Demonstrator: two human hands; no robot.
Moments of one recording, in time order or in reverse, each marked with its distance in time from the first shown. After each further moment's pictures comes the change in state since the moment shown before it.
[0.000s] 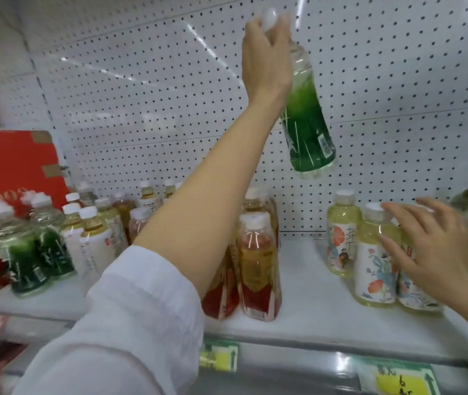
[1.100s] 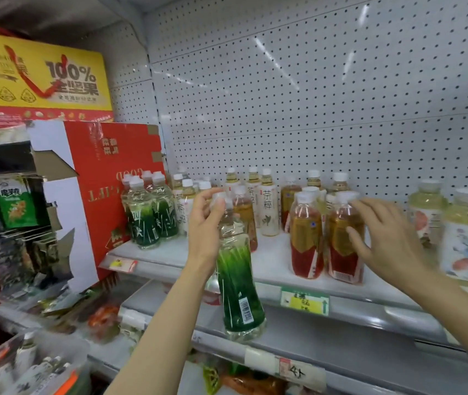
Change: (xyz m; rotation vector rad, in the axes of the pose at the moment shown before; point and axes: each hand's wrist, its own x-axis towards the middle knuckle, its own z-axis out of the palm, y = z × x) left_hand -0.189 -0.056 -0.327 0.101 0.053 -0.267; right_hand -0.009 -0.213 -0.019 0.291 0.130 -0.201
